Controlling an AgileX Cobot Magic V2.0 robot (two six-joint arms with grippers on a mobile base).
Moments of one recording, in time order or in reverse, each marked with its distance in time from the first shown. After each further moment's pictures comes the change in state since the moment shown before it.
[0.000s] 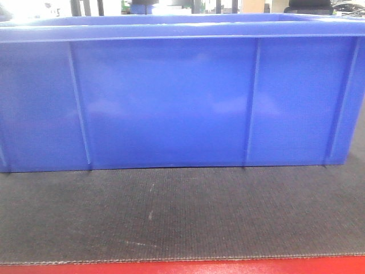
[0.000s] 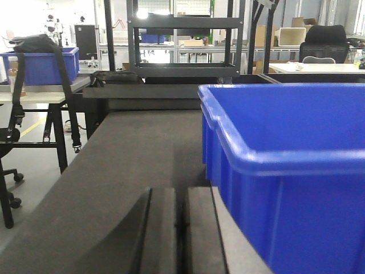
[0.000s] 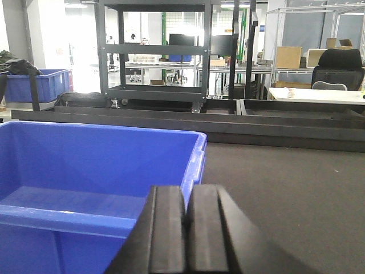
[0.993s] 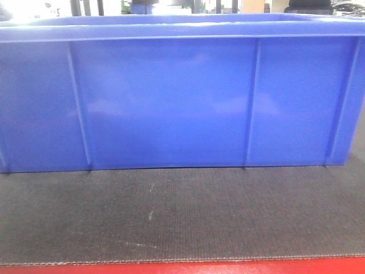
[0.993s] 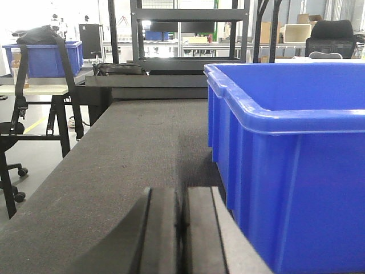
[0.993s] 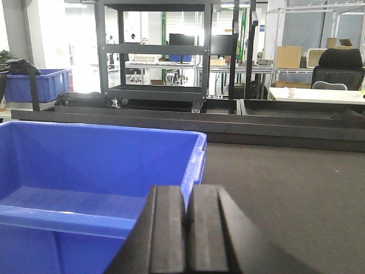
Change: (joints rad) left arm 0.028 0.000 0.103 -0.008 -0.102 0.005; right arm 0.000 0.000 0.000 0.000 0.000 0.000
